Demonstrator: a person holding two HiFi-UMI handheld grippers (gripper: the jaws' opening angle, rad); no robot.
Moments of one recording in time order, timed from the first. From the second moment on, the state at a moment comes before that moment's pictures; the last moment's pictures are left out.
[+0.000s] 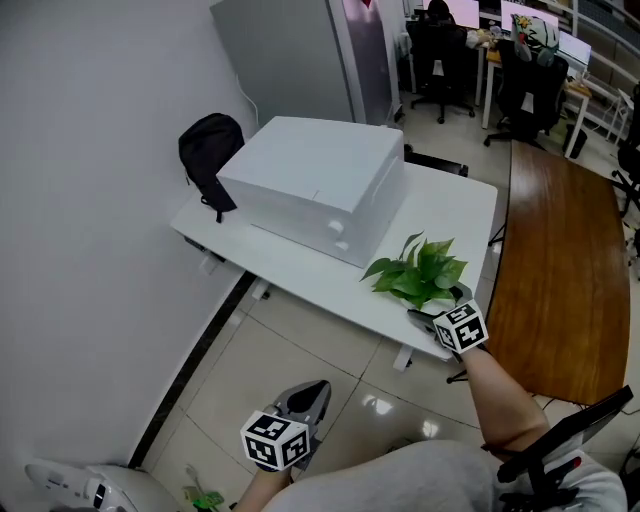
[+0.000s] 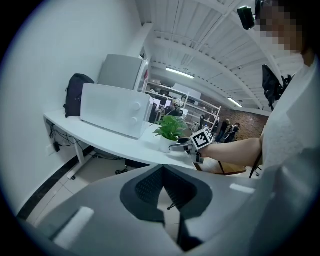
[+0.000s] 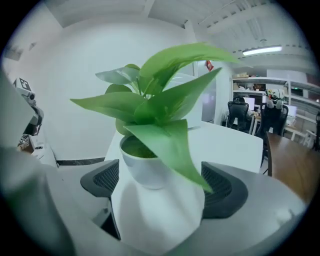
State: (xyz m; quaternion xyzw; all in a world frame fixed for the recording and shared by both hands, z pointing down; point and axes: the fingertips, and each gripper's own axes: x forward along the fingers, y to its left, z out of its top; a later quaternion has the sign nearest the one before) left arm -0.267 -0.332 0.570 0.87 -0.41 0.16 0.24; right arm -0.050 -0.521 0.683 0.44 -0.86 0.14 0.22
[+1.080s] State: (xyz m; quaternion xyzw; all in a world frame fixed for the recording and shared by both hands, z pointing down) left arm -0.064 -0.258 0.561 0.96 -0.15 0.17 0.19; right arm 0.071 -0.187 0.571 0.51 -0.83 0.23 0.07
